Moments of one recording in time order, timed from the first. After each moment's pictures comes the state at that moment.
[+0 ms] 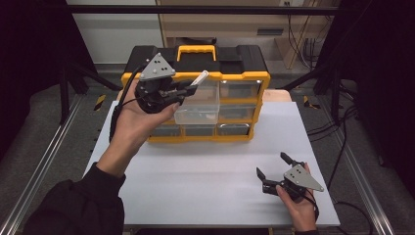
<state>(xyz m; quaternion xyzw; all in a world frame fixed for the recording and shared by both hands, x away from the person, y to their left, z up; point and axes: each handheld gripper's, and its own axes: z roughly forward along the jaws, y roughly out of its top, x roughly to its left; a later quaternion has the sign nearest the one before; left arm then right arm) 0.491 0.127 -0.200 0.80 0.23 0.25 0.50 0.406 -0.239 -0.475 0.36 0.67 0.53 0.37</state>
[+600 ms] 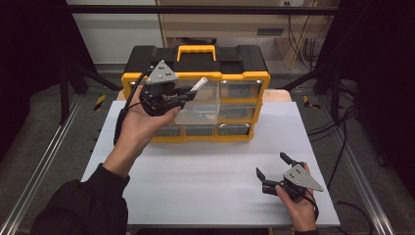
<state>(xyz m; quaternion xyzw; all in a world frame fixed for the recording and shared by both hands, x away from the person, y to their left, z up) 0.503 0.125 -0.221 0.80 0.26 0.24 0.48 0.406 -0.238 -0.475 0.36 0.67 0.53 0.37</state>
